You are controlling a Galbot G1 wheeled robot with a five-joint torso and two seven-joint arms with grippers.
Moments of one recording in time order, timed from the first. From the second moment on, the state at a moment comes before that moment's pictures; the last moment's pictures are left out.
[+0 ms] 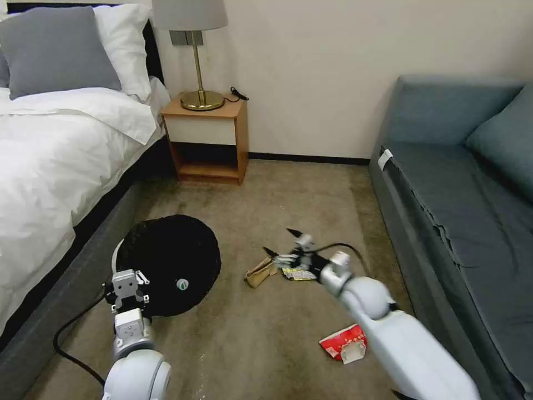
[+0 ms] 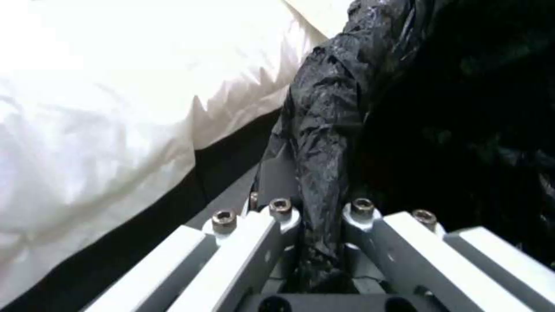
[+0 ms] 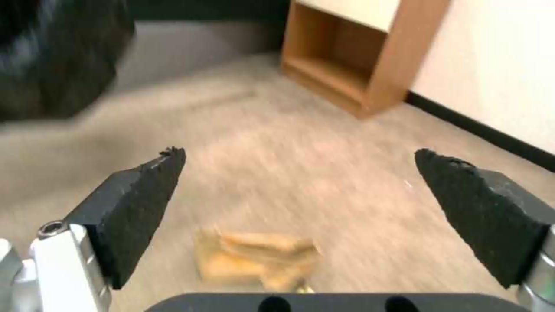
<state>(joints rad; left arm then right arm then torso) 1.55 -1.38 -0.54 -2.10 0.01 0.13 -0.54 -1.03 1.01 0.15 1.67 0.30 -0.07 -0.33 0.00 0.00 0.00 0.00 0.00</state>
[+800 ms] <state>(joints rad) 1.57 -1.36 -0.54 -2.11 0.02 0.13 -0.56 -1.37 0.94 0.35 1.75 0.10 0.00 -0.34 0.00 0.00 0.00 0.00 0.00</state>
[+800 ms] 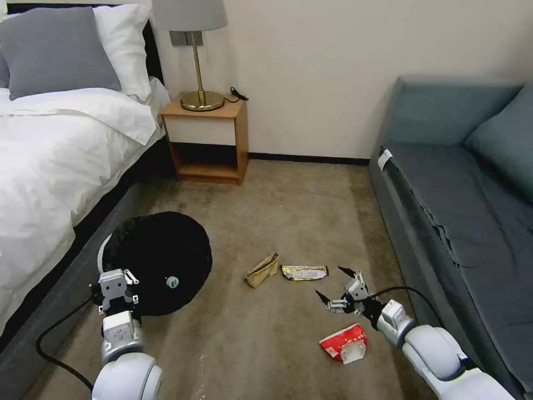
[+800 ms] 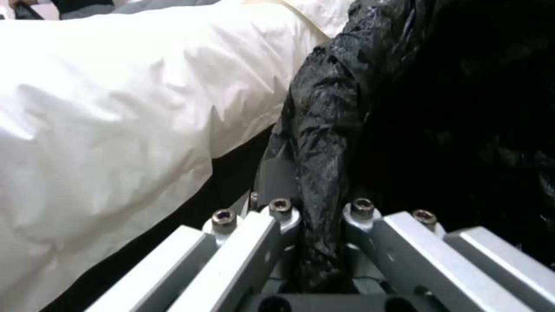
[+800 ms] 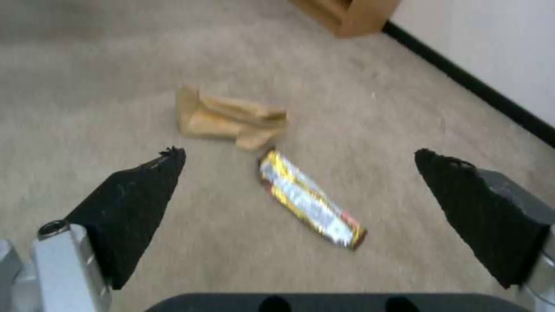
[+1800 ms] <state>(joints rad) 1.56 -1.34 -0.51 -2.08 0.04 0.12 -0.55 -1.44 0.96 0.39 1.52 -0.25 0.05 -0.35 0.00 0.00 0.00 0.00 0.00</state>
